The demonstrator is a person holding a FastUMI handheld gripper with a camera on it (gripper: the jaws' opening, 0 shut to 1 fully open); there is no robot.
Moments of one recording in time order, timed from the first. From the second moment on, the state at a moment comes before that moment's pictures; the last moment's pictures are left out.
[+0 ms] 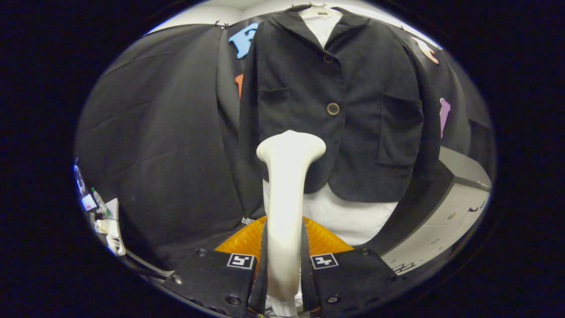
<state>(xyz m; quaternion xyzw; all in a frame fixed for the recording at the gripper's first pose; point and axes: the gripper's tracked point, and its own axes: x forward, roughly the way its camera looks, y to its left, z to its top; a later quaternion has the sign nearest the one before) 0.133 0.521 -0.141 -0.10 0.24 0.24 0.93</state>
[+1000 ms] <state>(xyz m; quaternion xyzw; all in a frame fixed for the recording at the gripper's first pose) 0.058 0.306 -0.060 0.02 0.23 0.19 0.95</state>
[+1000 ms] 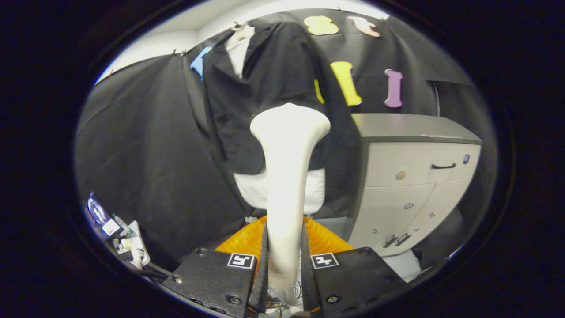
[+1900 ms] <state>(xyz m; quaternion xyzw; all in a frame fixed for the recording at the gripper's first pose) -0.014 0.028 -0.024 0.04 0.21 0.09 0.97</state>
